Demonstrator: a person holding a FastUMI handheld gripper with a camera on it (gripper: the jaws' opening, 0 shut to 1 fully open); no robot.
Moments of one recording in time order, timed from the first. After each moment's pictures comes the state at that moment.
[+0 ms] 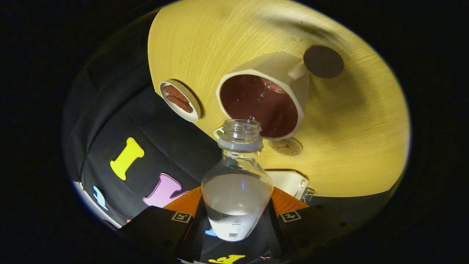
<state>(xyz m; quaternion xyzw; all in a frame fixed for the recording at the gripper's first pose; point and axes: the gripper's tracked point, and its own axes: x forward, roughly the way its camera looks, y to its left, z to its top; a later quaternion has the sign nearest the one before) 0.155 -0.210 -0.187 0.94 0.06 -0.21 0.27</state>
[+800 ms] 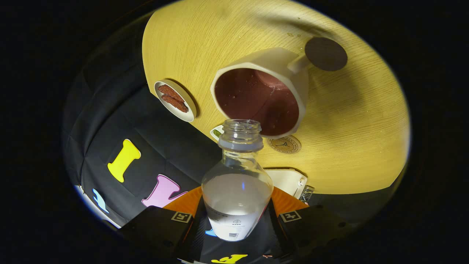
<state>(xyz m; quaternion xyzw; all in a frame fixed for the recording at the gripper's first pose) 0.156 -0.212 -0.182 0.94 0.07 -0.22 0.26</state>
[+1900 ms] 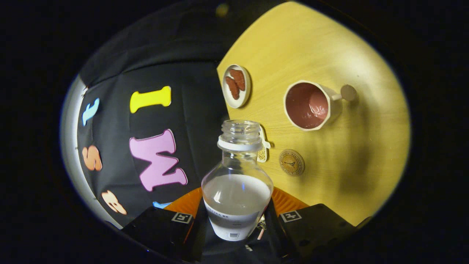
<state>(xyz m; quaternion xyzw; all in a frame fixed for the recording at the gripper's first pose) 0.146 -0.173 -0.117 0.75 0.05 -0.23 0.62</state>
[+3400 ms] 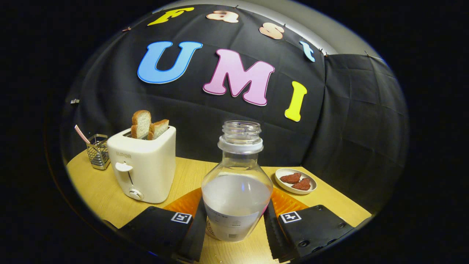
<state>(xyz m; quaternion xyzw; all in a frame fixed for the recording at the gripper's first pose) 0.273 -0.134 -0.198 -0.07 0.09 -0.24 0.96</state>
